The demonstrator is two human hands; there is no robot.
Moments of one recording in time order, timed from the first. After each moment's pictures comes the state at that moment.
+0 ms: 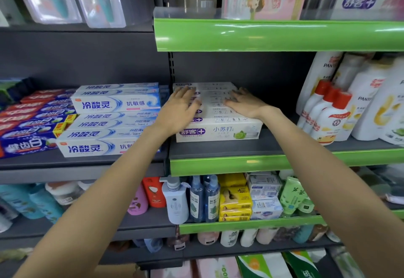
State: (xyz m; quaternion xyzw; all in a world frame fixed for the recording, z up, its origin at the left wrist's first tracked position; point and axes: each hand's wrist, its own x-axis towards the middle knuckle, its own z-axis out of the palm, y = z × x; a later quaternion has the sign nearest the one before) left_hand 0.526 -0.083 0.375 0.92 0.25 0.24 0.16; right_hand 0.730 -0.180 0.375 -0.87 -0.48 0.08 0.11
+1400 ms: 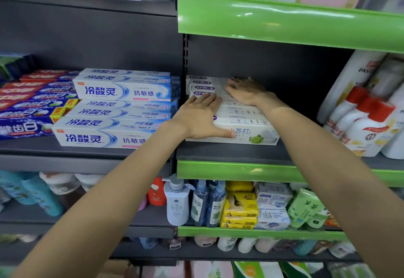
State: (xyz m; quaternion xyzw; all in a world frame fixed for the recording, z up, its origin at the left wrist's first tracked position) left_hand 0.535 -0.089 0.367 0.98 0.21 0.06 0.00; right_hand 0.737 -0.112 0.383 -0.84 -0.54 -0.02 -0.01
